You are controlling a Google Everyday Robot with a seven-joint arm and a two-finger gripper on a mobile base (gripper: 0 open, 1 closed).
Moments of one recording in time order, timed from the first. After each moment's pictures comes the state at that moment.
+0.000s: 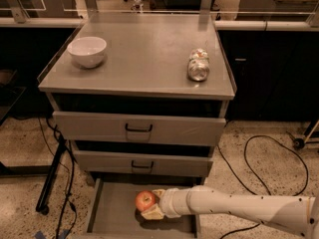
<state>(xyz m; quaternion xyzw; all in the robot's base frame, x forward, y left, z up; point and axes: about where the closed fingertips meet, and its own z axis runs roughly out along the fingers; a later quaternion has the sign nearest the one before) 0.473 0.029 0.377 -0.50 0.76 0.26 0.32</state>
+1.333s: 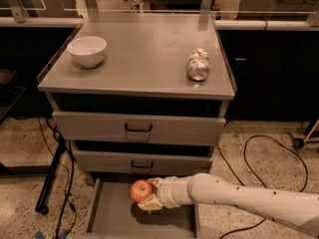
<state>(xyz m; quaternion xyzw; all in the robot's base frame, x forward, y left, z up) 0.479 0.037 0.459 -0.53 0.73 0.25 0.35</state>
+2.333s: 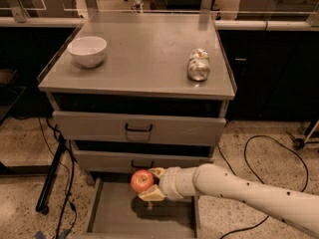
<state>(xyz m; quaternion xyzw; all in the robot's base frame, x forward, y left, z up) 0.490 0.033 0.513 -0.54 0.71 0.25 0.38</state>
